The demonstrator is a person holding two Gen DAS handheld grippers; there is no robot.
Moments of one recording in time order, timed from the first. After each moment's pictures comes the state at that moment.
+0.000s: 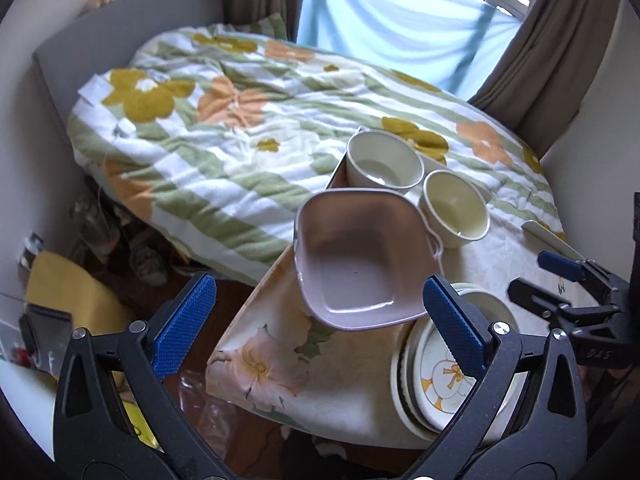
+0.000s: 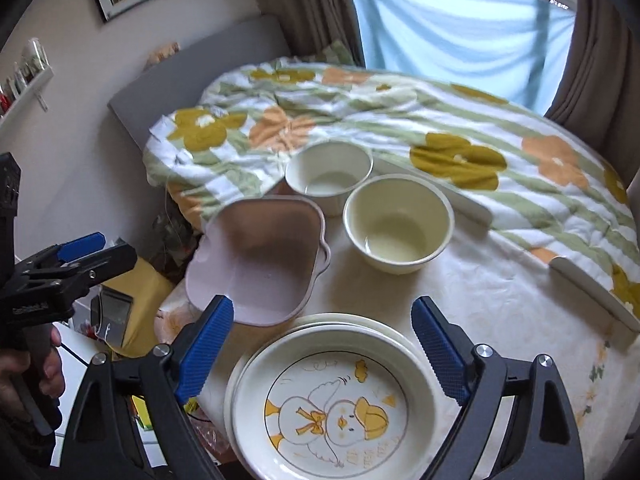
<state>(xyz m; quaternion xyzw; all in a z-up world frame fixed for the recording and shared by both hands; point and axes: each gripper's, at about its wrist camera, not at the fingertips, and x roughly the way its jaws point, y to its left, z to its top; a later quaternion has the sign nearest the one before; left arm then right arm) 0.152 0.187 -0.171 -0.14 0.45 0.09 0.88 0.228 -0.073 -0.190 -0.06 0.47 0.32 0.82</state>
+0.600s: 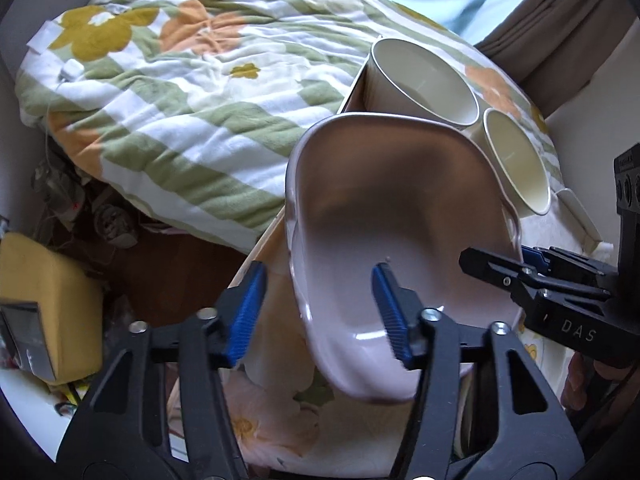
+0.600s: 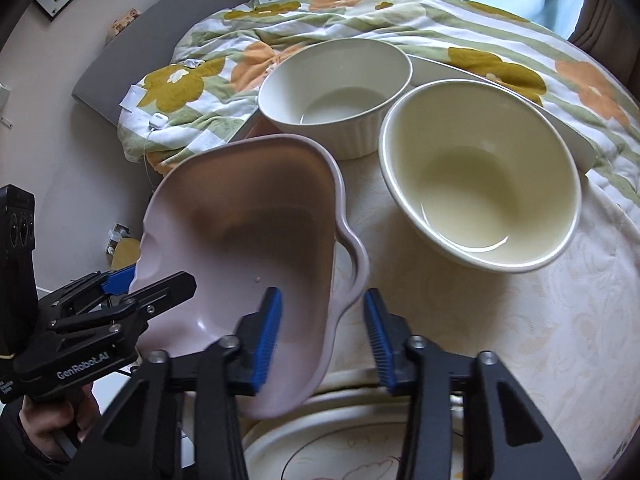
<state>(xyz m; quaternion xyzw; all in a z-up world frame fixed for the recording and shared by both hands) 0.225 0.207 -0.285 -0.16 0.55 0.04 0.82 0.288 -0.010 -0.281 -0.03 0.58 0.31 0.76</state>
